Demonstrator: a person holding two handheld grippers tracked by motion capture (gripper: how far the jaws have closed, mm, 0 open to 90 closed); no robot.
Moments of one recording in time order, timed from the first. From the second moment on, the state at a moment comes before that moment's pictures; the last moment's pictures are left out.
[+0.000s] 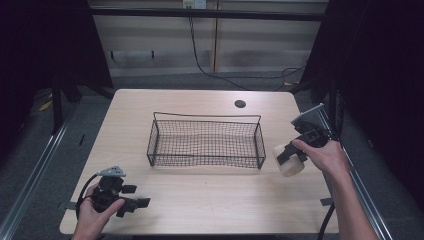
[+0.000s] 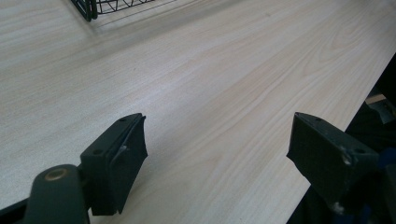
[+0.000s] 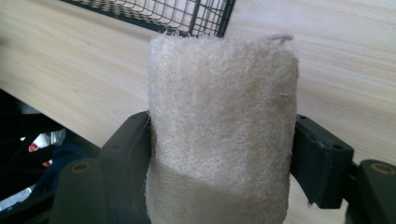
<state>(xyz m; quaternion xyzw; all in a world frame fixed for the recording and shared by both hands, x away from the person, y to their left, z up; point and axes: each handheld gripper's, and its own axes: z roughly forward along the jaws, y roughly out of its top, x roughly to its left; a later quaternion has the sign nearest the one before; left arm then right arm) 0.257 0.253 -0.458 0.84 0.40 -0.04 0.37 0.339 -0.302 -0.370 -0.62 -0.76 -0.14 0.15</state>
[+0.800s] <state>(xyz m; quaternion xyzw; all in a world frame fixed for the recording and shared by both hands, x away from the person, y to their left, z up) 0.256 0.253 -0.458 0.84 0.40 -0.04 0.37 0.352 -0.275 -0.346 -0.59 -0.78 -0.16 0.14</state>
